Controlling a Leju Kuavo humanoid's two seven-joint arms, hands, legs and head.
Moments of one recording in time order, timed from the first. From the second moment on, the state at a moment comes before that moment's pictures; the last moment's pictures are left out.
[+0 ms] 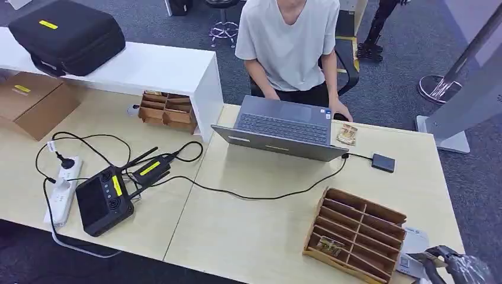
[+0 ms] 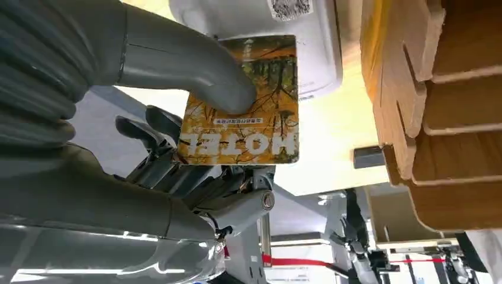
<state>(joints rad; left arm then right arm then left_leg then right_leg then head) -0.07 -0.09 -1.26 -0.13 1.16 0.02 -0.23 0.23 -0.59 0.15 -1.39 0.66 -0.22 -0.29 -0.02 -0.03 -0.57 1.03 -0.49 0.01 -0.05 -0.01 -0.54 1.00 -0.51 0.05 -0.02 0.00</state>
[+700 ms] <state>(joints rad) -0.07 -0.09 -1.26 -0.13 1.16 0.02 -0.23 0.17 -0.61 0.18 -1.39 0.69 -0.21 -0.29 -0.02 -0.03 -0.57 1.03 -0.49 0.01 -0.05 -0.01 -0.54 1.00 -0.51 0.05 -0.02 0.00</state>
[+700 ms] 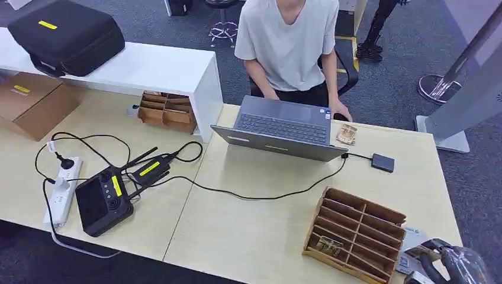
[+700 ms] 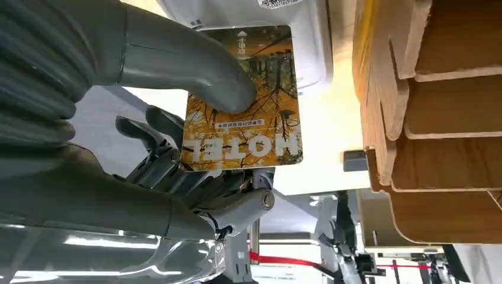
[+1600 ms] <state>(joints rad) -0.09 -0.09 -1.26 -0.13 1.08 0.00 -0.18 -0.86 -0.46 0.57 -1.30 0.76 -0.01 -0.12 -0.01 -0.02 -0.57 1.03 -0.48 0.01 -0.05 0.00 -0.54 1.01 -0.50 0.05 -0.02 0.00</state>
